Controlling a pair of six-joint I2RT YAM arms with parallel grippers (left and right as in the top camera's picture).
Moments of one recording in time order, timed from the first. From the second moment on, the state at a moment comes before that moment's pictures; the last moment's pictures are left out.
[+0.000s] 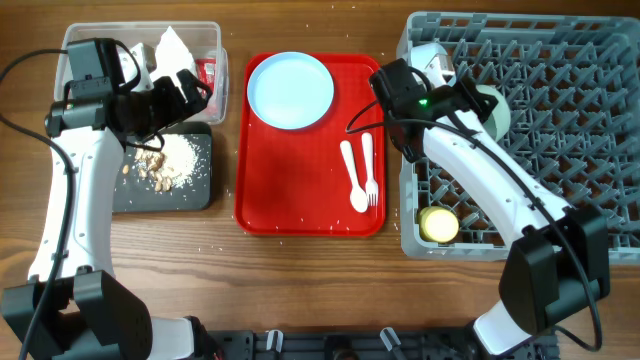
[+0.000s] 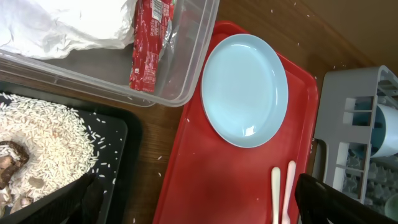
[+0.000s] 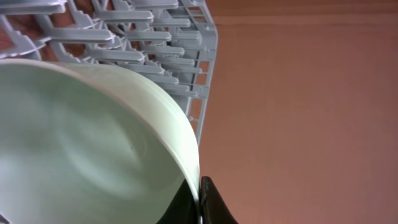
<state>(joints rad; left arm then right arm) 0.16 1.59 1.35 -0.78 0.40 -0.31 0.43 1.77 1.39 -1.00 1.22 -0.20</state>
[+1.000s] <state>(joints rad) 0.16 1.59 1.35 -0.78 0.40 -0.31 0.59 1.85 1.39 -0.92 1.15 -0.42</state>
